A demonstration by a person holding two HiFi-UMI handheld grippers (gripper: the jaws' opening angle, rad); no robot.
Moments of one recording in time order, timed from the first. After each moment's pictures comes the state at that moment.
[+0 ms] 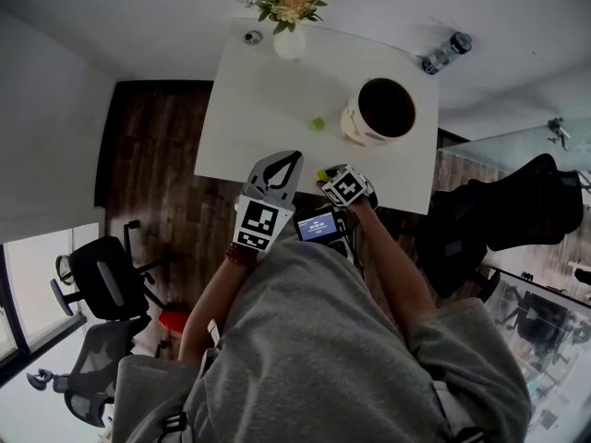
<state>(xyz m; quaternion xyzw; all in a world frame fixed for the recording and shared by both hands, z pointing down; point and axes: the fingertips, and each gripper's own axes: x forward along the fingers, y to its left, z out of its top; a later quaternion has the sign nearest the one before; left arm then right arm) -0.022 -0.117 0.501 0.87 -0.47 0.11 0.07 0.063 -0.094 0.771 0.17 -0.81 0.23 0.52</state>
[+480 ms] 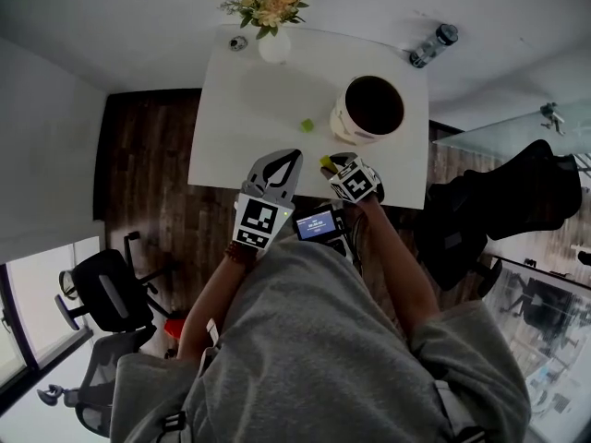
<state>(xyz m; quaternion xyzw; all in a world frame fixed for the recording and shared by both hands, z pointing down) -0.002 -0.131 0.497 0.89 -0.44 0.10 0.07 0.085 -0.138 0.723 0.23 -0.83 0.18 0.47</state>
